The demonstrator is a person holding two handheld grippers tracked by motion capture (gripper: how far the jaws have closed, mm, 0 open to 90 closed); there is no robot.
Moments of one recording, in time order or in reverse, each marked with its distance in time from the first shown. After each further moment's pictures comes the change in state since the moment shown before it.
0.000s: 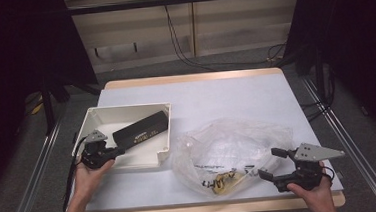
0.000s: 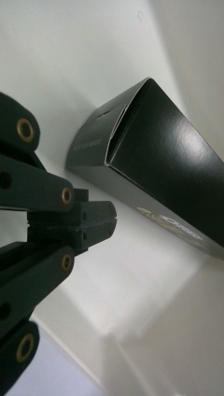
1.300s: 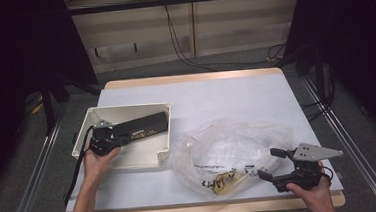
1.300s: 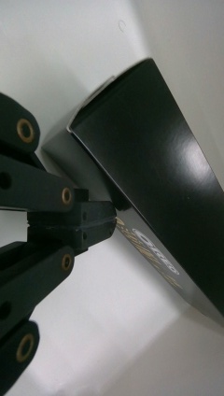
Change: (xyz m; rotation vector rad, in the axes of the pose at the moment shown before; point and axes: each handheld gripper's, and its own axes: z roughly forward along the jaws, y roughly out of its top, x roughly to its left) left arm 0.014 0.026 0.031 0.050 0.051 -0.068; right arm 0.000 -0.001 0.002 0.002 0.009 0.000
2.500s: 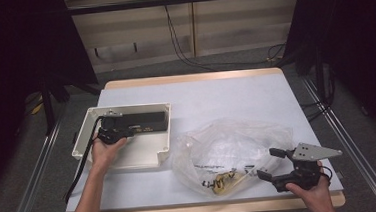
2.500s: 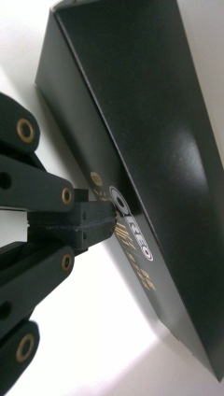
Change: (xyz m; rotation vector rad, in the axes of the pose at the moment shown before) left arm 0.009 0.025 0.030 0.042 0.004 -0.008; right arm 0.000 0.000 0.001 0.006 0.001 0.000
